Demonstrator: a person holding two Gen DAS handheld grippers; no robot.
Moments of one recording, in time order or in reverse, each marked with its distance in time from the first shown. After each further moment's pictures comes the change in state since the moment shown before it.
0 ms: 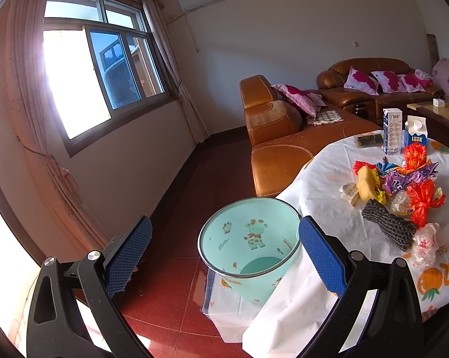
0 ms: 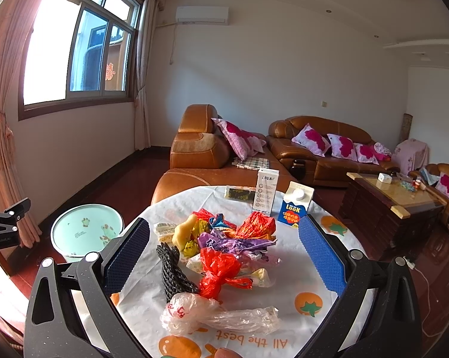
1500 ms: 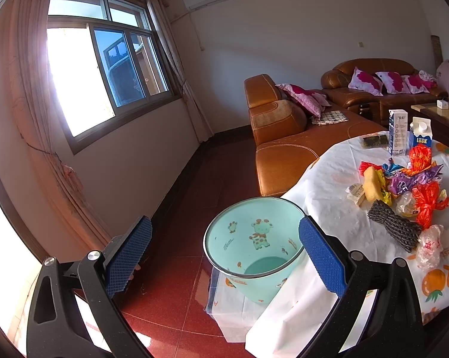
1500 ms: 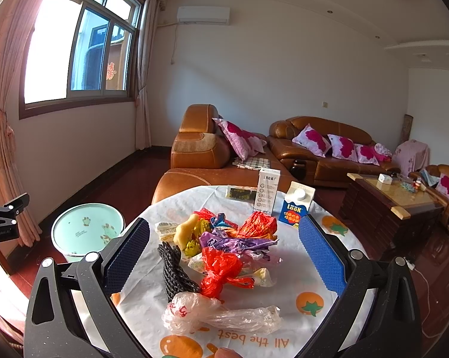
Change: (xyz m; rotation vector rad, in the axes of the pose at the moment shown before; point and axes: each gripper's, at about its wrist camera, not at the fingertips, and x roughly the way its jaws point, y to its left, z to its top) left arm 0.002 0.007 -0.001 -0.012 0.002 0.018; right arm -0.001 -0.001 0.002 -0.001 0.003 -0.004
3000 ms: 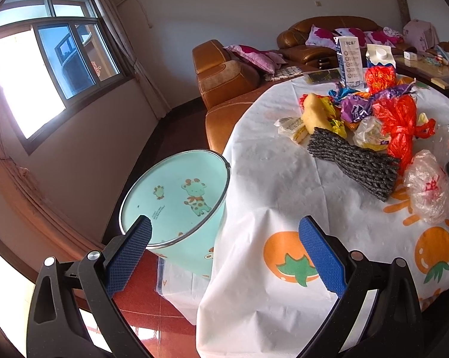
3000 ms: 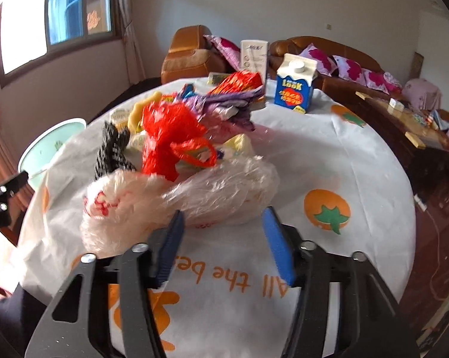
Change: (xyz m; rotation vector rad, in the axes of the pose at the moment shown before) left arm 0.050 -0.116 -0.058 0.159 0.152 -0.145; right arm 0.087 -0.059 -0.126 0.088 0.373 0.038
